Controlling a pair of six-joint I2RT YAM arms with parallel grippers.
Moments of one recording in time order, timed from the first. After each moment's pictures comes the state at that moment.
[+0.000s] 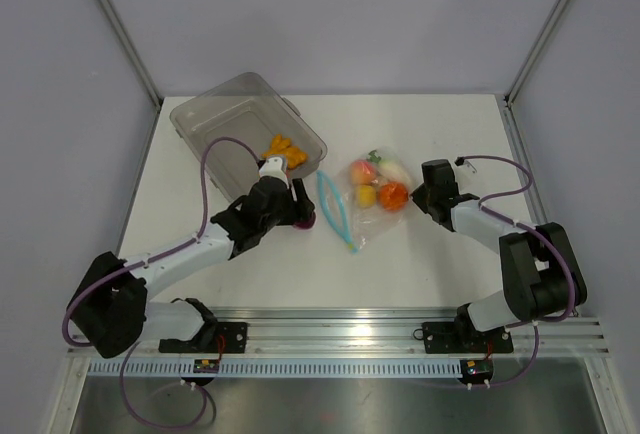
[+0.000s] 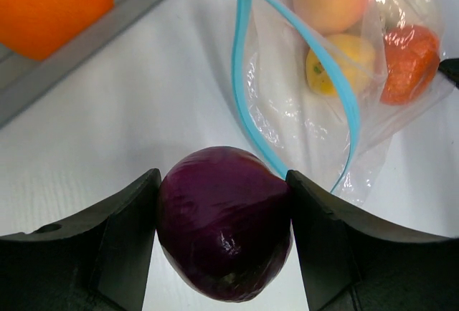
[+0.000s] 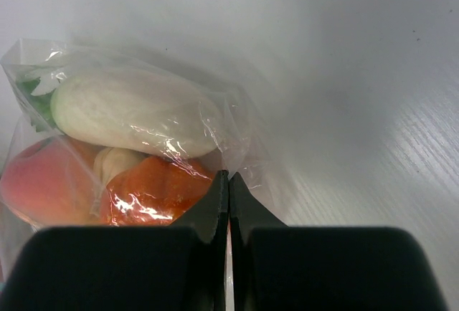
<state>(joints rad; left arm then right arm) -0.71 1.27 0.70 -0.04 -0.21 -0.63 0.27 1.47 0.70 -0.04 0.30 1.00</state>
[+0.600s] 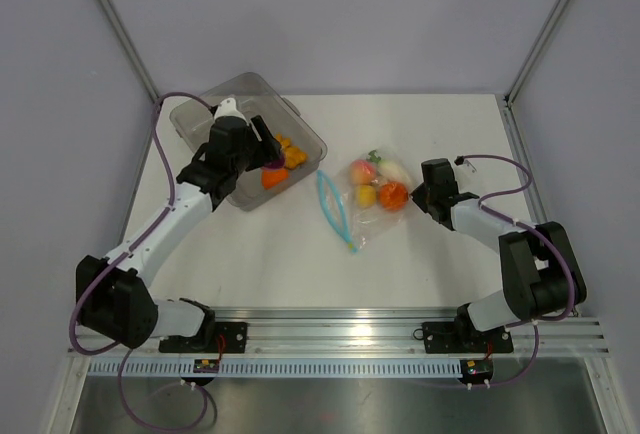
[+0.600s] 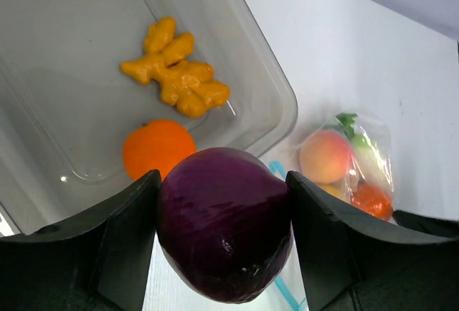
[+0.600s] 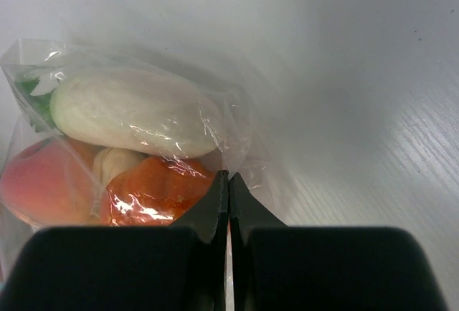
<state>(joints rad) -0.40 1.31 1.09 -0.27 -0.16 -0.61 0.27 1.48 0.71 -0.05 0.30 1.00</state>
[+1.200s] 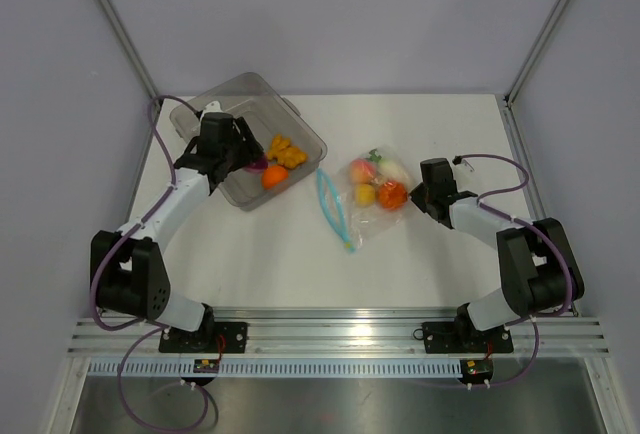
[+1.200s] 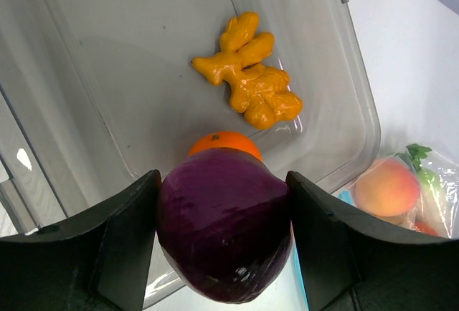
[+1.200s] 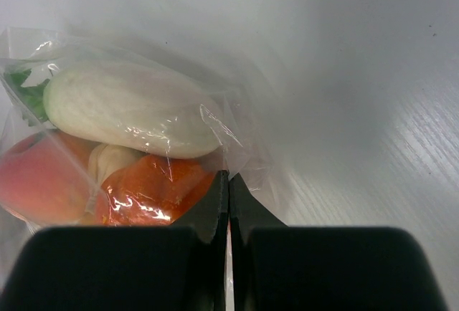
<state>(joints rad) -0.22 1.45 1.12 -0.30 -0.11 -0.62 0.27 1.50 0.72 -0.05 0.28 1.00</state>
